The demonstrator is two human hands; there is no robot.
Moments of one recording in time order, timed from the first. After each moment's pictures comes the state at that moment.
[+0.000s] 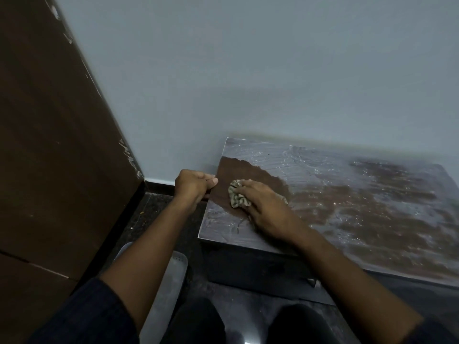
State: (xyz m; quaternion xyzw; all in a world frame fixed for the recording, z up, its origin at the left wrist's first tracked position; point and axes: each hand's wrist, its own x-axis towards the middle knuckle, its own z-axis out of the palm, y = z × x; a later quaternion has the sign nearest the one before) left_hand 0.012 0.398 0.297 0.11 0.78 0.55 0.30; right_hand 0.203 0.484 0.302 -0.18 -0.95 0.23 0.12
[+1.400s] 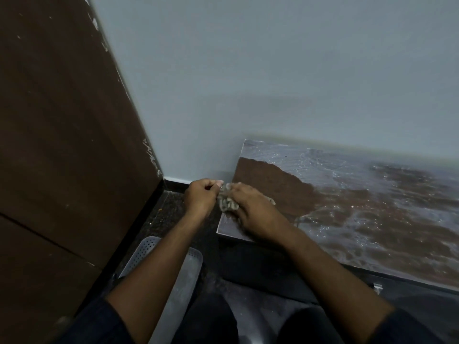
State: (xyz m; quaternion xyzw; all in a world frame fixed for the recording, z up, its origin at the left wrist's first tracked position) left_hand 0.017 0.357 0.282 0.21 0.81 0.53 0.18; right_hand 0.159 0.448 0.293 -0.12 -0.95 0.25 0.14
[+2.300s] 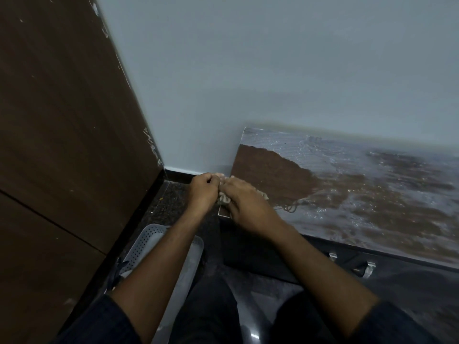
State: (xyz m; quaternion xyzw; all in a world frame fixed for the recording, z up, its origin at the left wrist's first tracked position) left_hand 0.042 0.337 0.289 0.19 0.80 0.53 0.20; right_hand 0.161 0.416 0.282 -0.11 -0.95 0.24 0.16
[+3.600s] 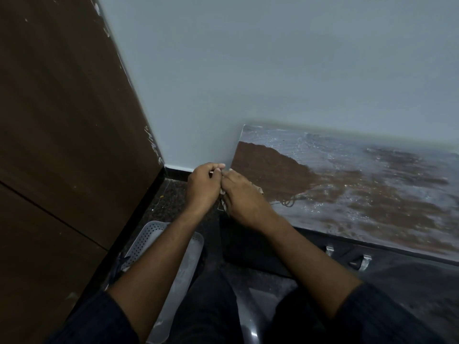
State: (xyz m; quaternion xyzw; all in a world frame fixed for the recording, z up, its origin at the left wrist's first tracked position) left_hand 0.054 0.329 0.307 0.28 0.82 0.49 0.10; right_hand 0.154 0.408 0.285 -0.12 -0.96 0.22 0.15
